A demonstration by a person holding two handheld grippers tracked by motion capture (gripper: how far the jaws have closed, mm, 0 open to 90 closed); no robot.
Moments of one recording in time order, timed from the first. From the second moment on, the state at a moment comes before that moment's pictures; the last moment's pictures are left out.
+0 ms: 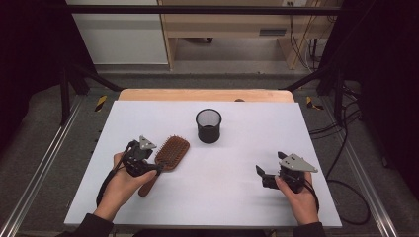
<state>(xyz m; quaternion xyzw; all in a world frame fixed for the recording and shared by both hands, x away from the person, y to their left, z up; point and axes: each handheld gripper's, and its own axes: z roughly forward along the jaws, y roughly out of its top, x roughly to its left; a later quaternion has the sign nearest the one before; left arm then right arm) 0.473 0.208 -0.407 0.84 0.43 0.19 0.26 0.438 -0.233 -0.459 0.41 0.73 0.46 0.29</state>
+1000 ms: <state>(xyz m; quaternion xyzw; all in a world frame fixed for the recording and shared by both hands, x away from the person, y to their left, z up) 0.480 0.201 -0.444 0.85 0.45 0.15 0.23 0.436 -0.230 -0.458 0.40 0.73 0.46 0.29</state>
